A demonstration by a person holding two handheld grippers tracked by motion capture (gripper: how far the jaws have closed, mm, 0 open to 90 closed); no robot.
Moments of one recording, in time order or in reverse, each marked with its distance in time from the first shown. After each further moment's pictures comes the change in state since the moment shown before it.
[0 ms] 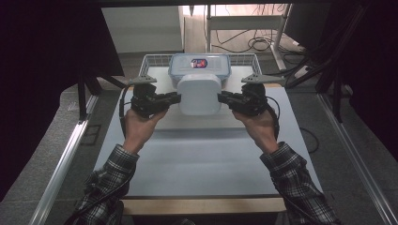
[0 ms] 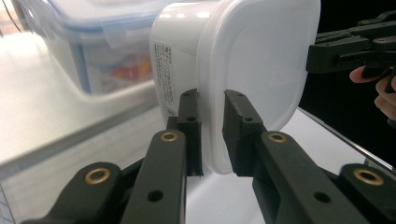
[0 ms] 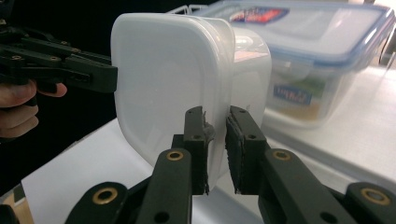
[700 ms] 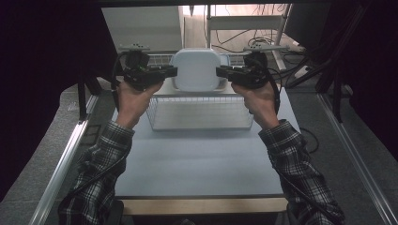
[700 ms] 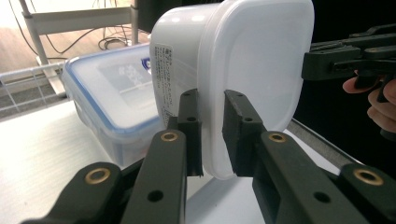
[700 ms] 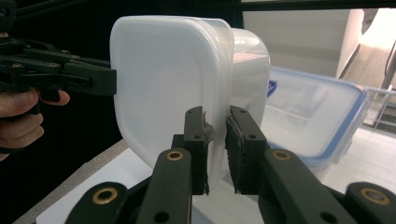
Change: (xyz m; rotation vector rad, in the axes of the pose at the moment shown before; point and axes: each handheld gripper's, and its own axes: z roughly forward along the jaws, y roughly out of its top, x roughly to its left) left arm 0.013 0.067 -0.013 -0.027 0.008 -0.010; right arm -0.010 0.065 0.003 -0.039 0.017 0.043
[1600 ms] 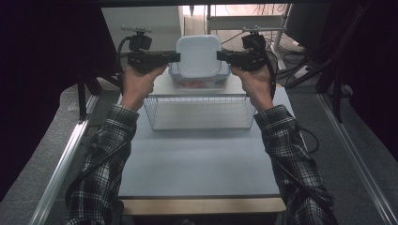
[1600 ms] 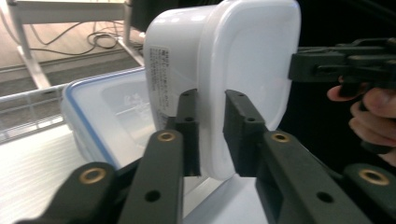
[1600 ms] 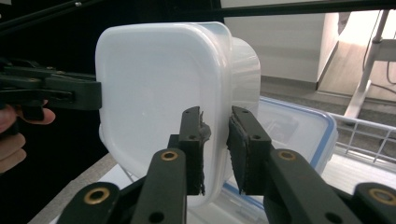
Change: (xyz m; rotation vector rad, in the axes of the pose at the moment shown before) left arm 0.024 0.029 0.022 -0.010 -0.052 -0.074; right arm -0.022 0.031 0.022 -0.009 -0.064 0.042
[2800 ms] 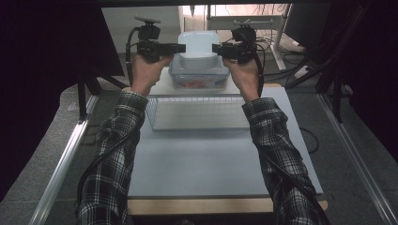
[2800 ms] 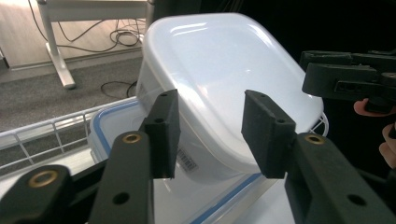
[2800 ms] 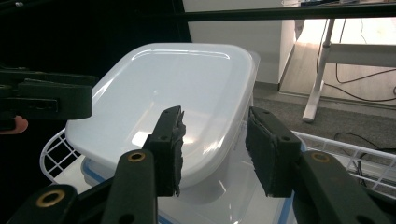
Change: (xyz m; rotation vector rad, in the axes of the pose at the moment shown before) left arm 0.019 0.024 0.035 0.025 0.102 -0.016; right arm -0.006 0.013 0.035 -0.008 -0.153 0.007
